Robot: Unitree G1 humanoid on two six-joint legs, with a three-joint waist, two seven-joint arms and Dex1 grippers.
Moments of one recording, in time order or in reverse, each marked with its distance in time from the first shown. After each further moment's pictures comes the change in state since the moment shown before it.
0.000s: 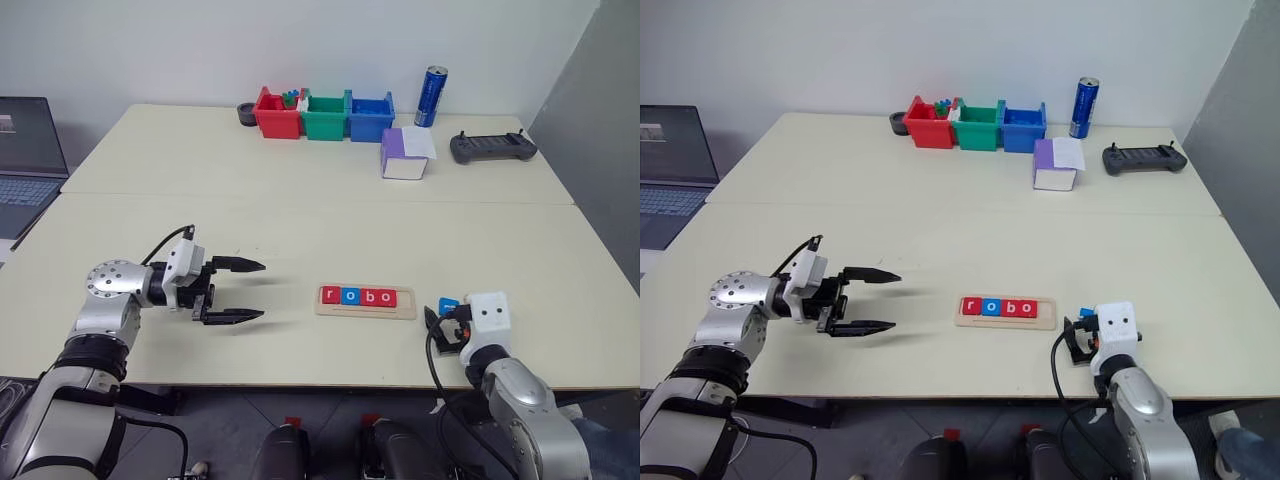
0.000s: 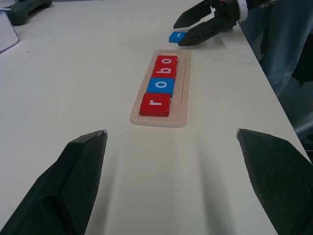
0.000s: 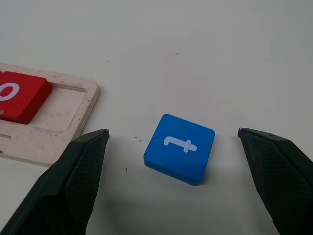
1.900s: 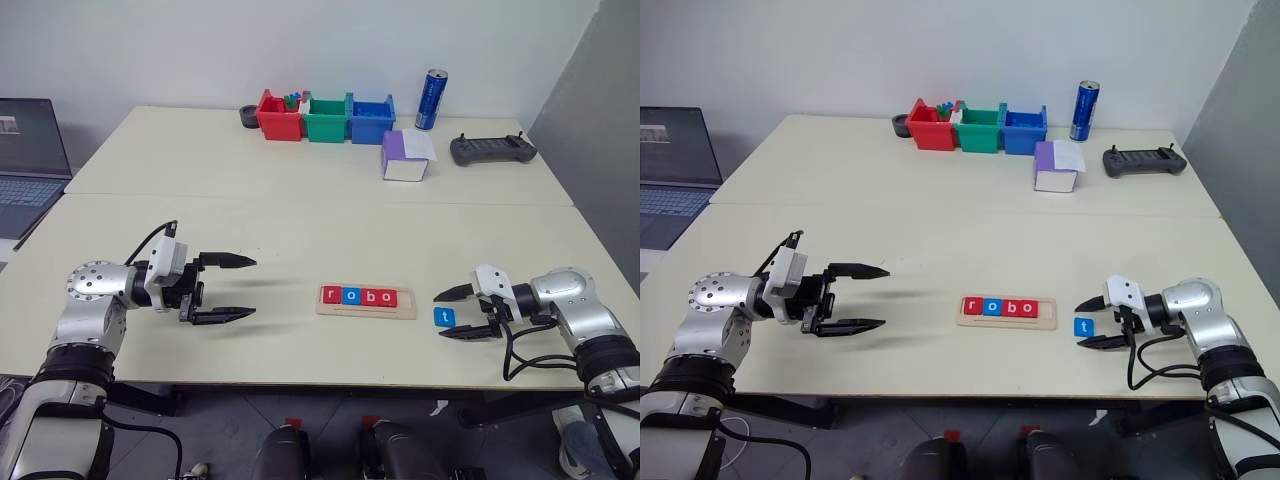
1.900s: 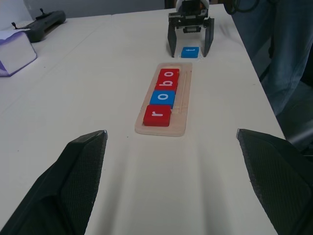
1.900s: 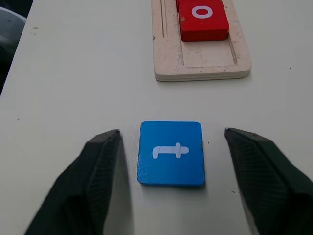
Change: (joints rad) left arm 0.078 0.021 0.121 -0.134 0.000 0.066 0.000; right arm -0.712 -0.581 0.207 1.199 0.103 -0.888 1.384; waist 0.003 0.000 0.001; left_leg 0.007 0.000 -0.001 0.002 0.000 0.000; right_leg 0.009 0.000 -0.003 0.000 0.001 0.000
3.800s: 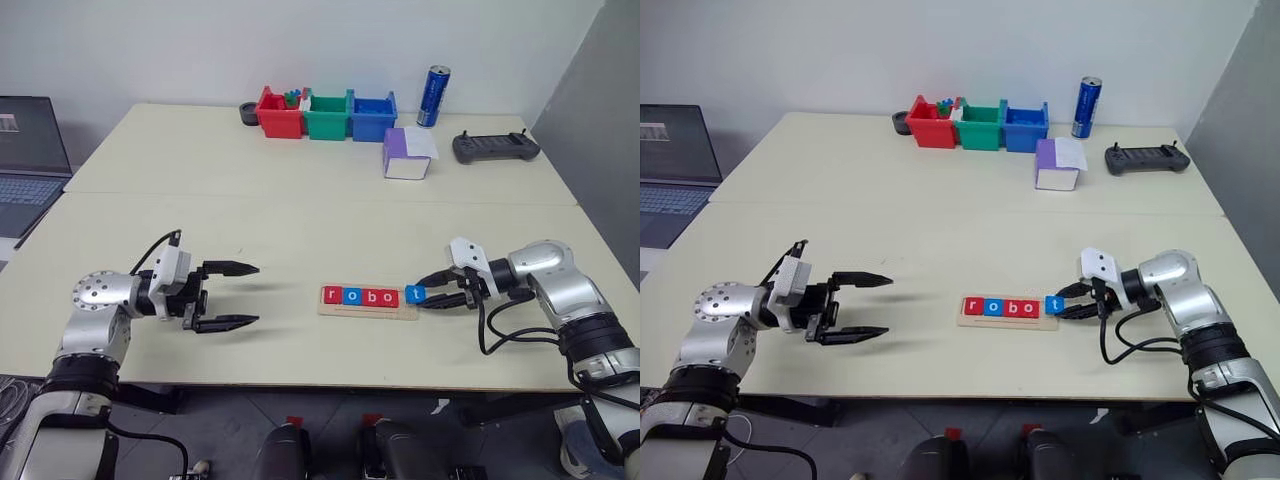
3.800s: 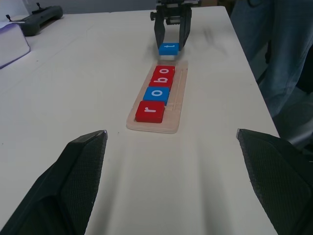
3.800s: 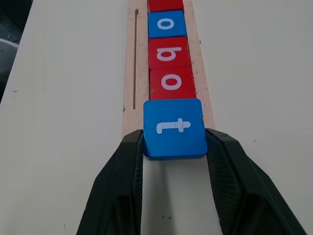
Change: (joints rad) left arm 0.054 -0.036 0.040 -0.043 0.025 0.020 0.000; right arm -0.091 0.039 0.037 -0.204 -0.036 0.291 -0.057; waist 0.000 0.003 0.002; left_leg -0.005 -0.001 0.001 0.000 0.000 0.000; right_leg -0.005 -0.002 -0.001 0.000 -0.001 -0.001
